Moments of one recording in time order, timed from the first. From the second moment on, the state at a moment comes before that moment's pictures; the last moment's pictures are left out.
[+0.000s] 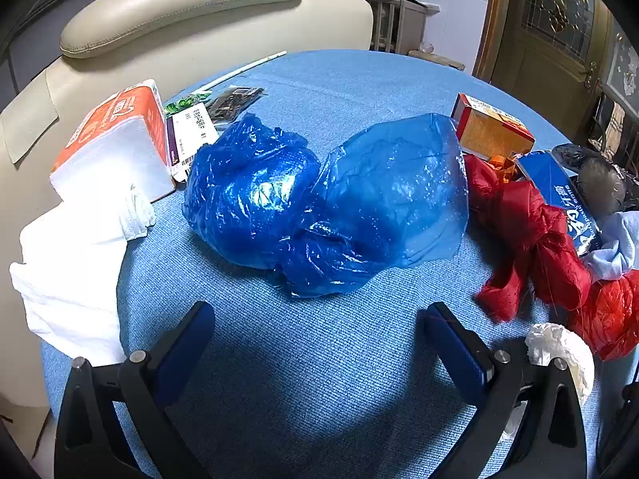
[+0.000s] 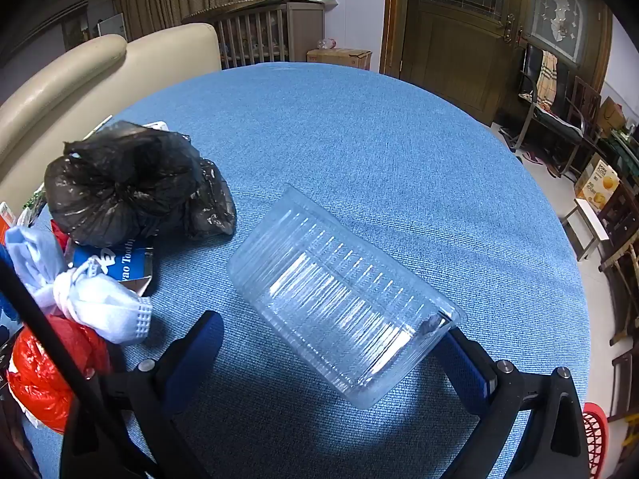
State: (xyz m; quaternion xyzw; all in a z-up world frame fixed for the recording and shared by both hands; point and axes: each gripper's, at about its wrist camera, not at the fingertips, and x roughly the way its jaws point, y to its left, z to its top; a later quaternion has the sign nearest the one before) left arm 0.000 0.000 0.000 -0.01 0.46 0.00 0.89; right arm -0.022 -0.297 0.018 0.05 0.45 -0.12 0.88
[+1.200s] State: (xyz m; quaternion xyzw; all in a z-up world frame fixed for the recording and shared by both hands) left arm -0.116 -0.027 0.104 0.01 0.37 -0.03 0.93; right arm -0.149 -0.301 0.116 0.08 0.38 -0.08 0.92
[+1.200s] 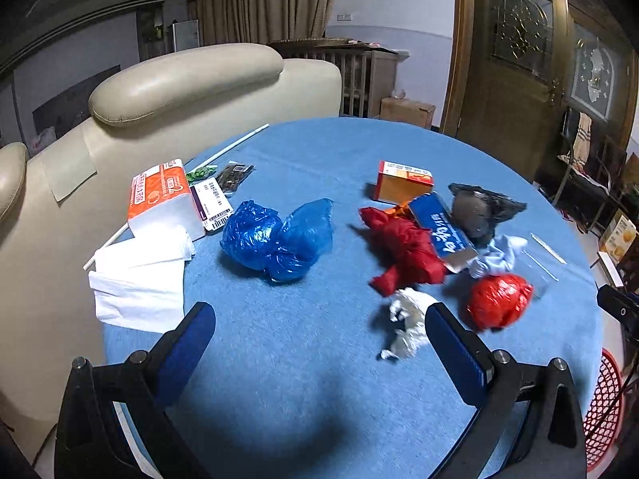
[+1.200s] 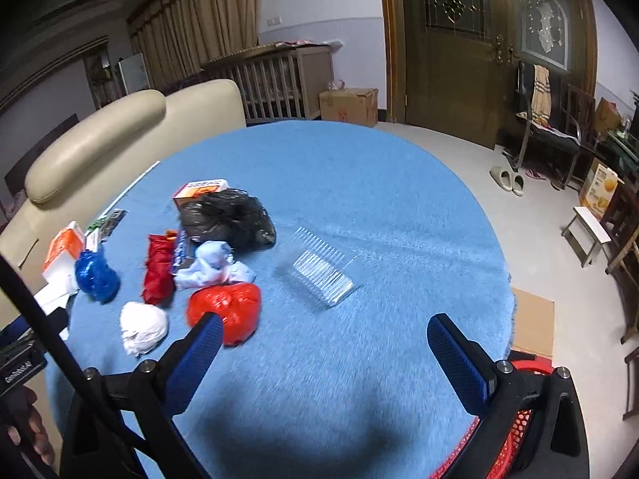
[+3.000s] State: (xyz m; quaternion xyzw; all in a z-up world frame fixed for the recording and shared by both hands) left arm -0.129 -0.031 0.090 -0.01 0.39 -0.04 0.92; right arm -0.180 -0.274 0.103 0.08 0.39 -0.05 0.92
